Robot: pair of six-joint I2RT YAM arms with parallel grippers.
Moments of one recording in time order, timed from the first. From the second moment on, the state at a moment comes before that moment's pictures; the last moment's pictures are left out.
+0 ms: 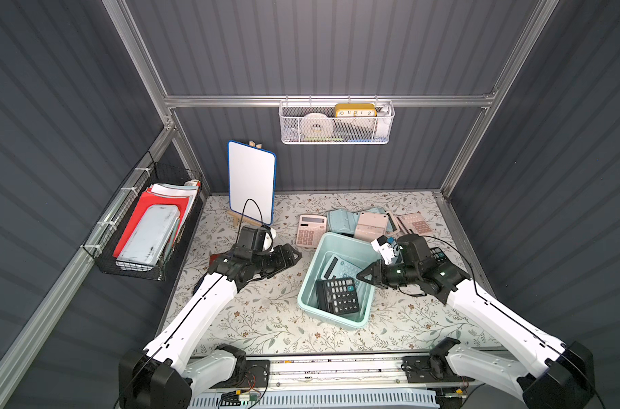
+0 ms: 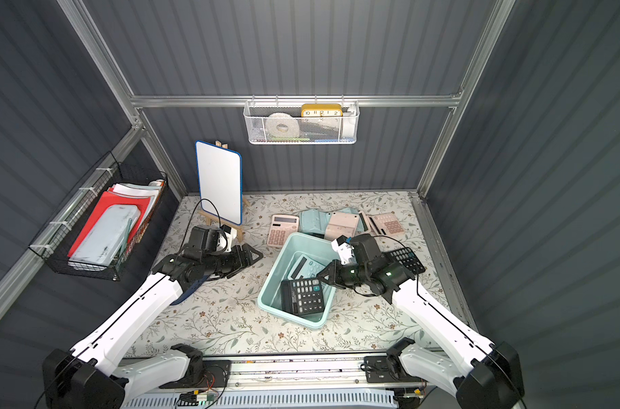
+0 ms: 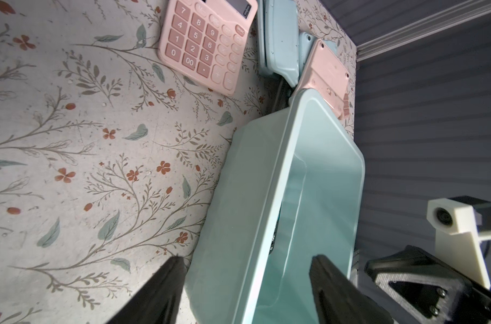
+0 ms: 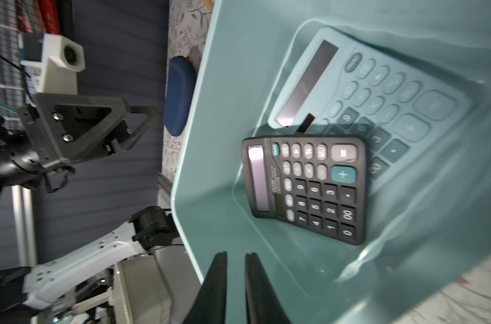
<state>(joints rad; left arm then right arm) -0.39 1.15 0.95 -0.63 0.39 -0.68 0.51 1.05 0.85 -0.57 -0.53 0.73</state>
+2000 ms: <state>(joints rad) -0.42 1.71 1.45 -0.97 0.43 -0.71 0.72 1.86 1.47 -0.91 -0.07 0.39</state>
